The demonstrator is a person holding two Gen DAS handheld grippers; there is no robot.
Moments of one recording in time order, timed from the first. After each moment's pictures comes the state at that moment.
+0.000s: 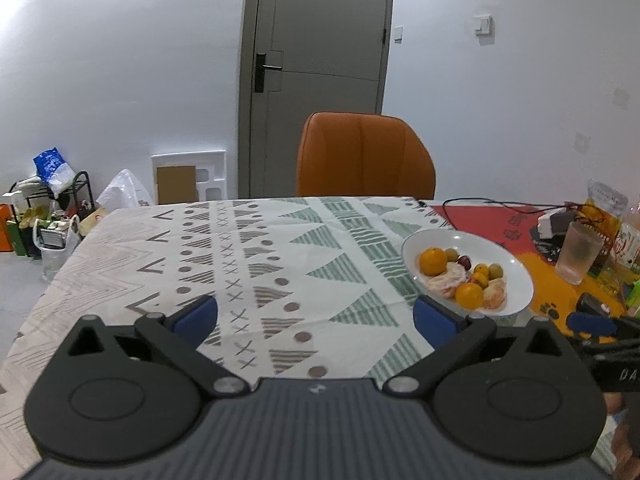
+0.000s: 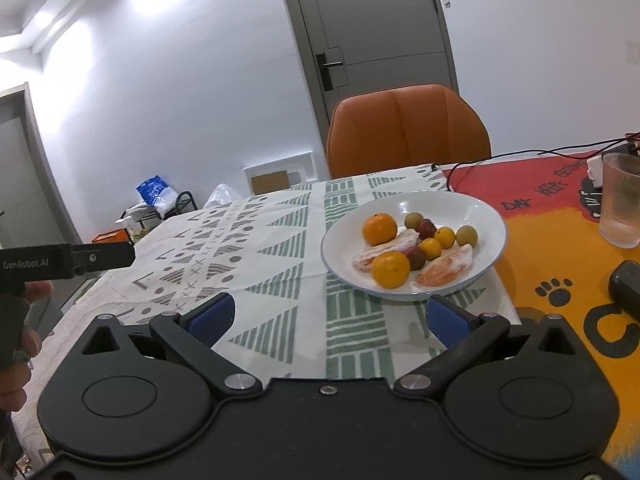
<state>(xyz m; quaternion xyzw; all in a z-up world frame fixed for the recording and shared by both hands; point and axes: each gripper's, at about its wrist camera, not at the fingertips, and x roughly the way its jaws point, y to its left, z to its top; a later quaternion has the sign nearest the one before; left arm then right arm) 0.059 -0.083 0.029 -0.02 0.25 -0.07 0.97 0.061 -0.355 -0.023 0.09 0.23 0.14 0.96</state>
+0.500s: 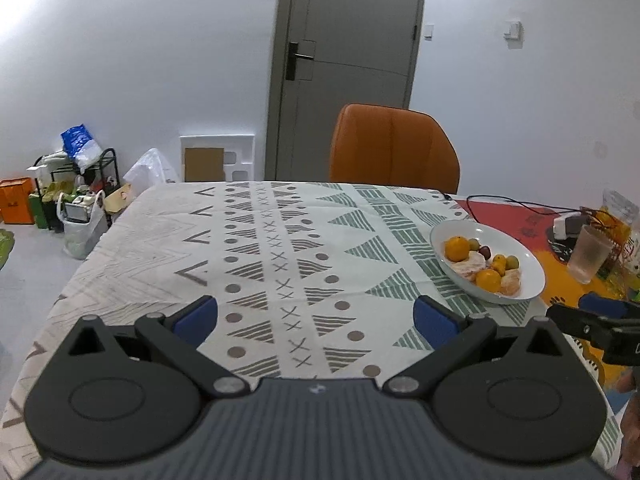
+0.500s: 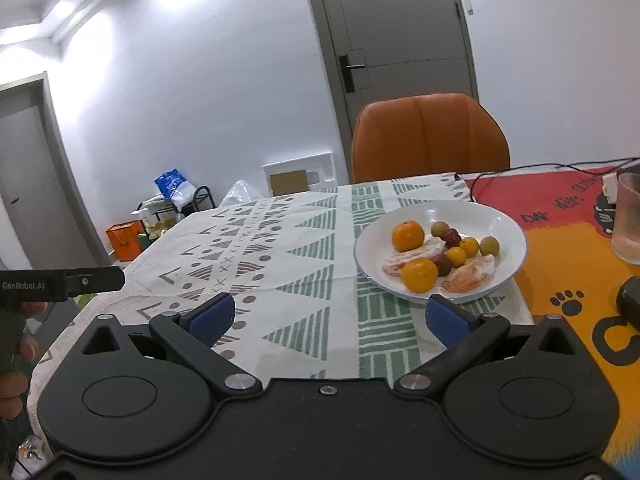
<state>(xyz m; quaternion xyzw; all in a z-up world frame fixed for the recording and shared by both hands) 0.024 -0.047 0.038 -0.04 0.27 -0.03 0.96 0.045 -0.336 -0.004 0.07 0.23 0.16 0.96</state>
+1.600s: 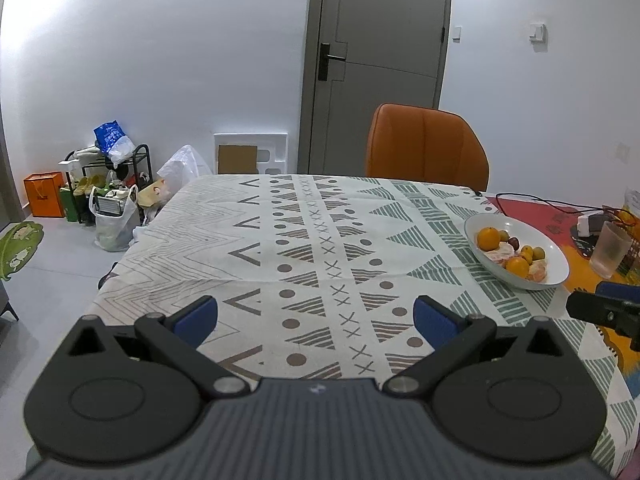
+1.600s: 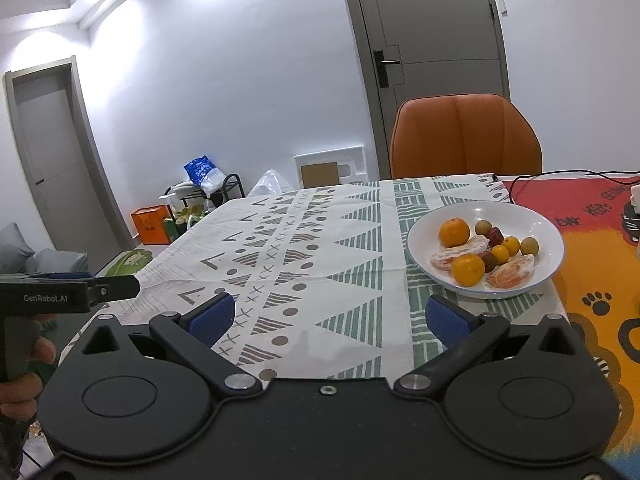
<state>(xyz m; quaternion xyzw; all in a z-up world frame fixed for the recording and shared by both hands) -0.009 -0.022 0.033 -0.04 0.27 0.01 0.96 0.027 -0.306 0.006 0.06 0.23 0.20 0.95</state>
